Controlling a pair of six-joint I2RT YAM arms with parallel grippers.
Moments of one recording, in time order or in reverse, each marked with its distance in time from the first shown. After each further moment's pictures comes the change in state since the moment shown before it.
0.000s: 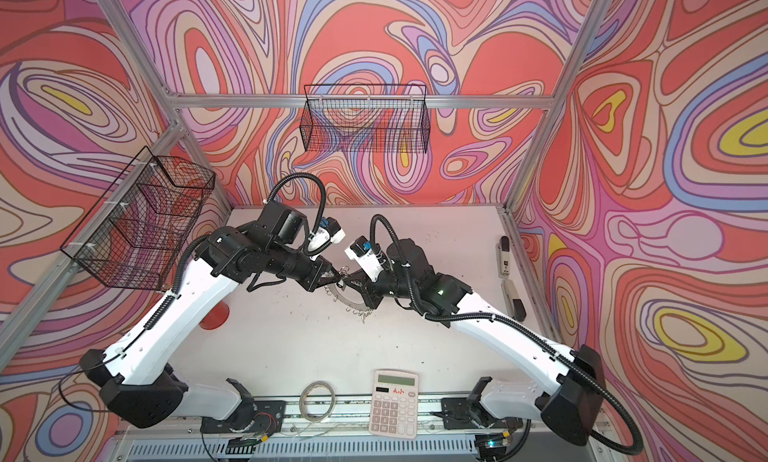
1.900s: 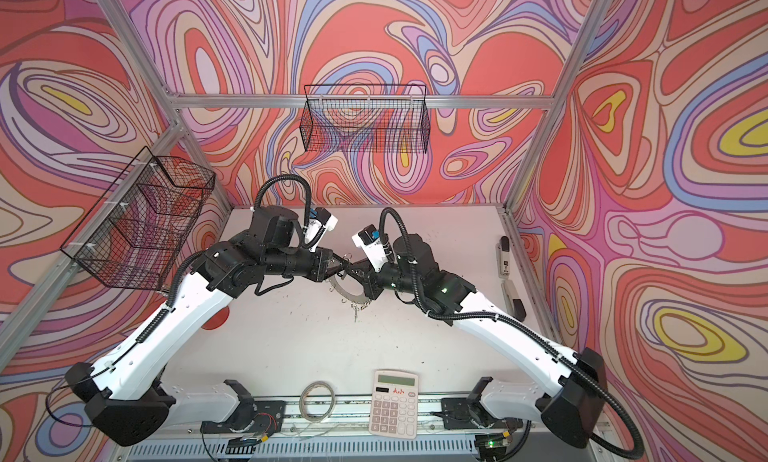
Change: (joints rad) left arm 0.001 -0.078 -0.152 0.334 0.002 -0.311; right arm -0.026 -0.008 0.003 0.087 0.024 0.113
